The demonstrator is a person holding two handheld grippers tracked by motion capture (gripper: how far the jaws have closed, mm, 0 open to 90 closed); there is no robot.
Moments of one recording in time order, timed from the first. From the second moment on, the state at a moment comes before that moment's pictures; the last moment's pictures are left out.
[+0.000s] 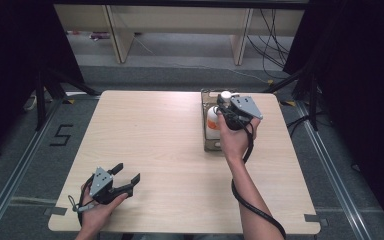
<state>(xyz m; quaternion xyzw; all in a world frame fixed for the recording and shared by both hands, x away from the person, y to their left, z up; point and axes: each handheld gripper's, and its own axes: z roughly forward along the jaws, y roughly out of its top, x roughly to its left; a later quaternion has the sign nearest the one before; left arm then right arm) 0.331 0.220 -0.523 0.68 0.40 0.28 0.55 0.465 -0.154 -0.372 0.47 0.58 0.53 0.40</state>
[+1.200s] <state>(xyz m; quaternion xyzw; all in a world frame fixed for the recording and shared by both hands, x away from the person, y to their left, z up) 0.331 0.220 -0.523 0.68 0.40 0.29 0.55 0.427 -0.175 -0.370 0.48 0.63 0.51 0.34</state>
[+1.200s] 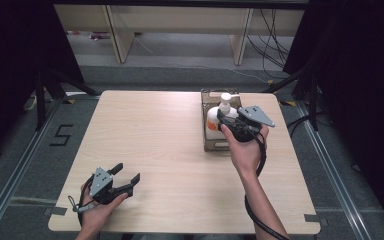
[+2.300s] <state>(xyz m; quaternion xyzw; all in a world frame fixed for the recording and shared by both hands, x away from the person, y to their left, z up) 0.330 0.219 -0.523 0.68 0.41 0.29 0.54 0.358 -0.259 -0.444 0.50 0.63 0.50 0.32</state>
